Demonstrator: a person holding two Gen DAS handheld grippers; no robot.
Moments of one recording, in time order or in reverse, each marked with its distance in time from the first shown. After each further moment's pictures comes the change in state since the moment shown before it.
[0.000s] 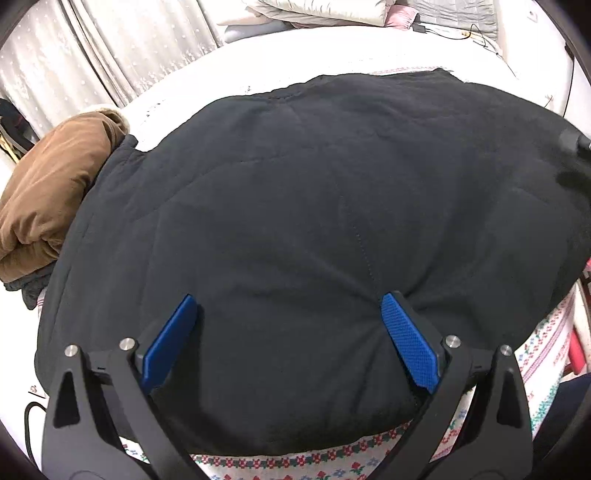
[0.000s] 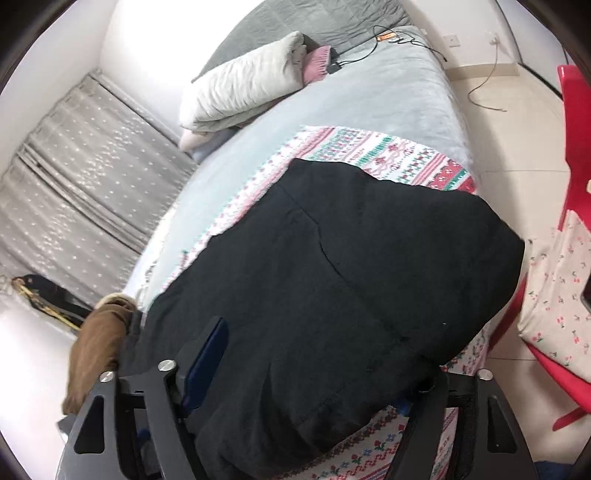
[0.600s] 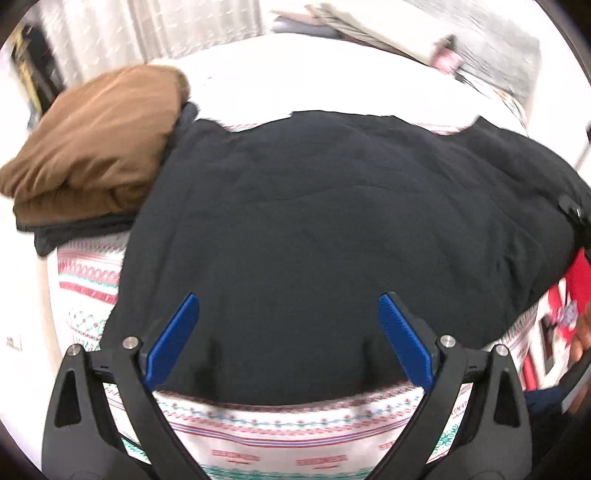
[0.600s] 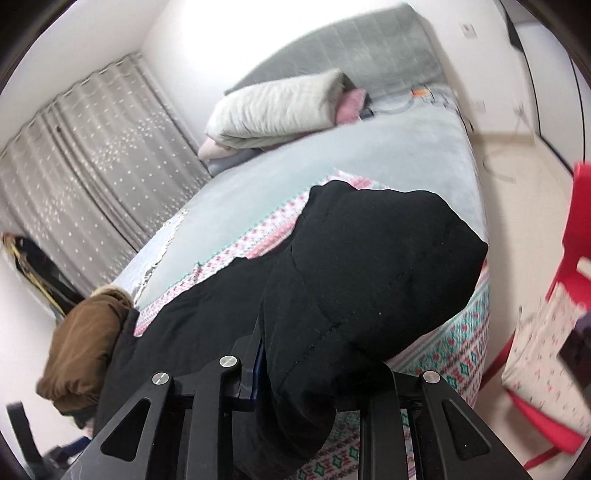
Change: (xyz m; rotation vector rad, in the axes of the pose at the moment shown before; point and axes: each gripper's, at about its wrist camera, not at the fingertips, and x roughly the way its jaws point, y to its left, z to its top) left arm -0.052 0.139 -0.015 -0.266 0.032 -0.096; right arm -0.030 0.076 0.001 -0.213 -0.152 -0.047
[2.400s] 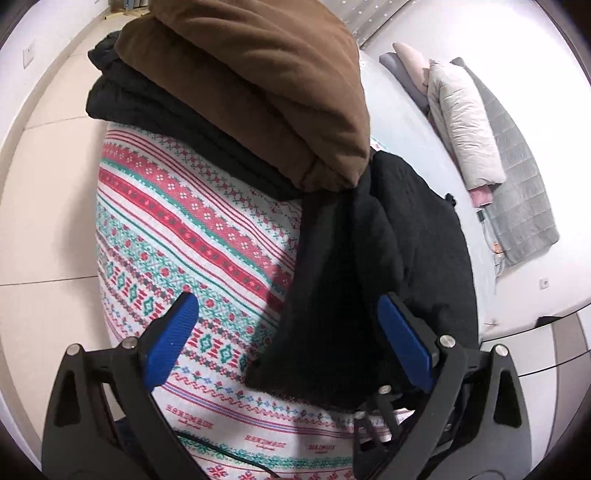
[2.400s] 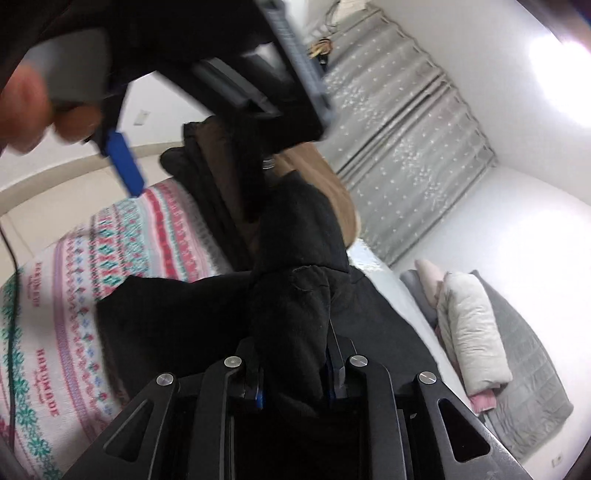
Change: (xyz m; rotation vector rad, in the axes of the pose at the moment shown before) left arm 0.003 0.227 -0.024 -0.586 0.047 -0.247; right arm 0.016 0.344 -0.292 -1.479 -0.280 0.240
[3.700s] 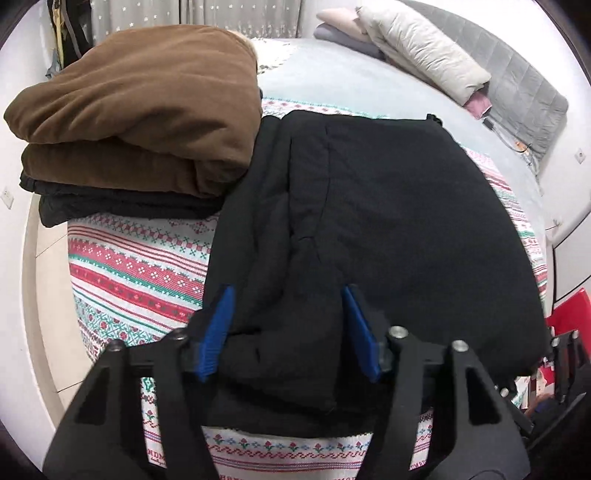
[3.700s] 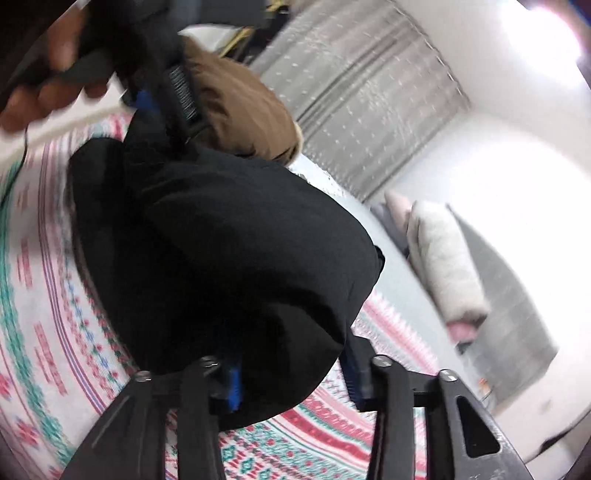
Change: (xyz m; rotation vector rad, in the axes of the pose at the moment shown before) left arm 0.047 -0.099 -0.036 0.451 -0.073 0.160; right arm -0.053 -0.063 -0.101 0.047 0.211 -0.119
